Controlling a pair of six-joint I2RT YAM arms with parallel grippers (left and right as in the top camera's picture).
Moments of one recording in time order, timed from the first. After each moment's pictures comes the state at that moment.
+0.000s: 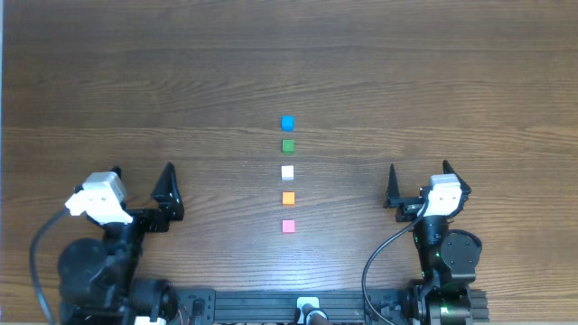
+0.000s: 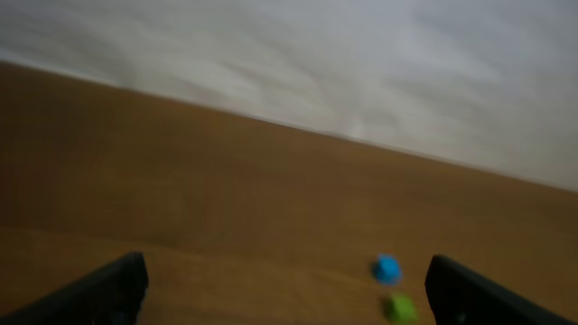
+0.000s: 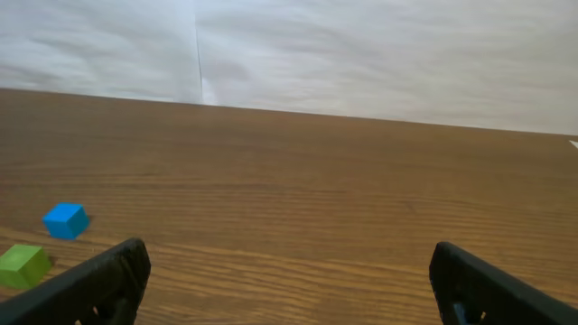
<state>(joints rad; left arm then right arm) -0.06 0.20 0.55 -0.57 0.03 -0.28 -0.01 0.01 0.01 -0.07 -0.07 -0.06</state>
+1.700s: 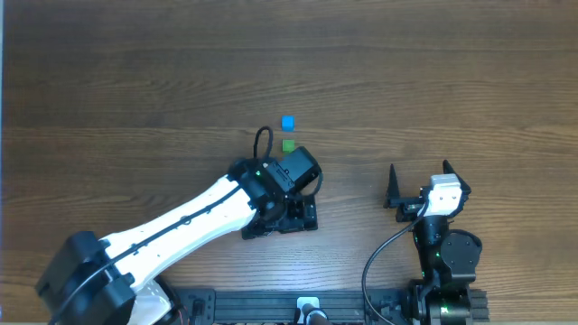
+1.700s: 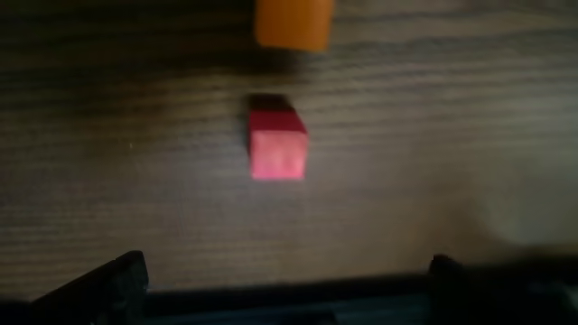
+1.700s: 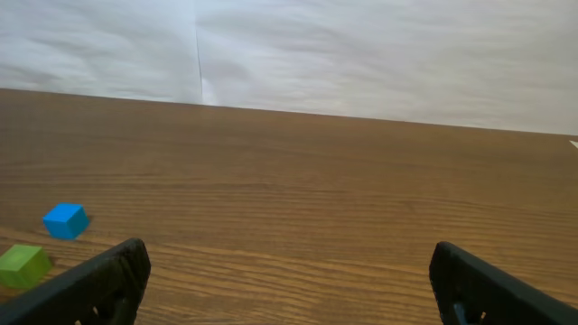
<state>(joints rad) -0.90 1.56 1.07 -0.97 0.18 -1.01 -0.01 0.01 0.01 -0.07 -0.07 -0.06</state>
